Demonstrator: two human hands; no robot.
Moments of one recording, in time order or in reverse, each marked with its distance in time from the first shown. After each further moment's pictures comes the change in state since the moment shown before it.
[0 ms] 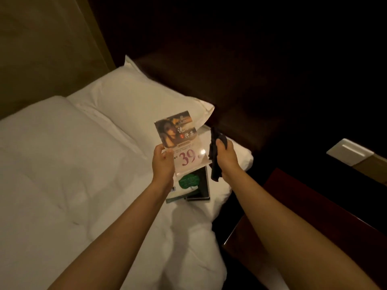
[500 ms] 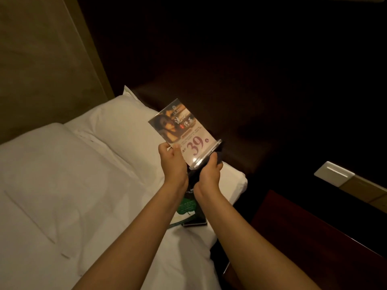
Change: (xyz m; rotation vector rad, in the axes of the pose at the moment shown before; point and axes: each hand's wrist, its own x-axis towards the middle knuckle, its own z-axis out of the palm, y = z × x) left_hand -0.021 0.087 0.042 -0.228 -0.006 0.102; right_hand -0.049 -0.053 0.047 0.589 0.128 0.111
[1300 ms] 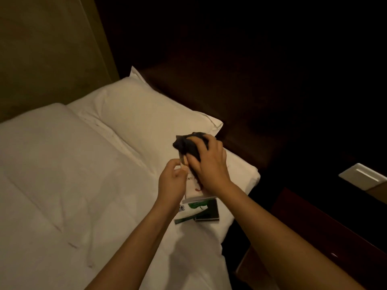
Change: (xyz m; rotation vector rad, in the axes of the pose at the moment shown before) left_hand 0.018 -0.024 -0.092 0.306 -0.188 -0.072; right_hand 0.016 0.029 0.027 -1.418 -0.361 -1.042
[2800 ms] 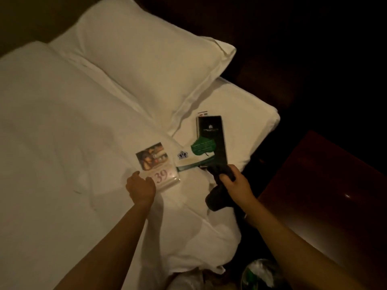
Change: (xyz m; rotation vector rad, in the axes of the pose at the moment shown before) left_hand 0.018 -0.254 -0.076 0.766 0.404 -0.386; right_hand -0.172 0.142 0.120 0.668 -0.300 0.686
